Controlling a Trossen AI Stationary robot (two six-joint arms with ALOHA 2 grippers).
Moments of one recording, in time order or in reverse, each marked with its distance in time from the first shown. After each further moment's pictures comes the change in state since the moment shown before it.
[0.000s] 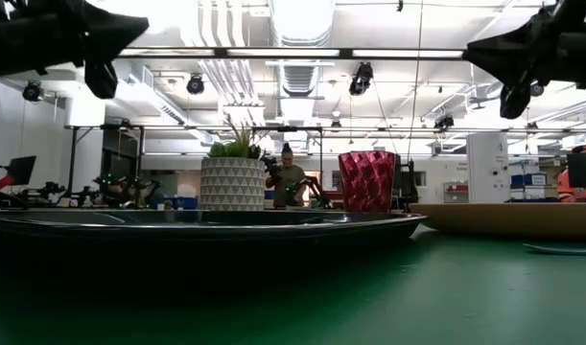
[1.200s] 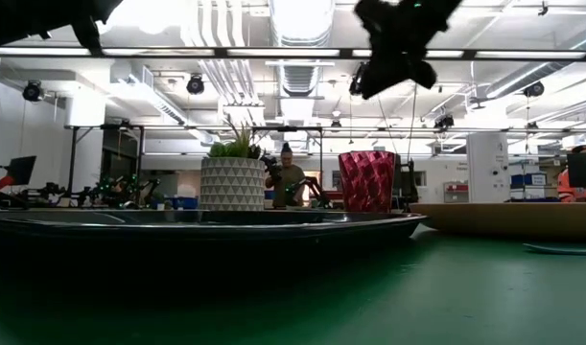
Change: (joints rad) left arm 0.001 -0.001 0.111 0.108 -0.046 0.553; right arm -0.233 1.286 1.147 -0.954 -0.120 0.149
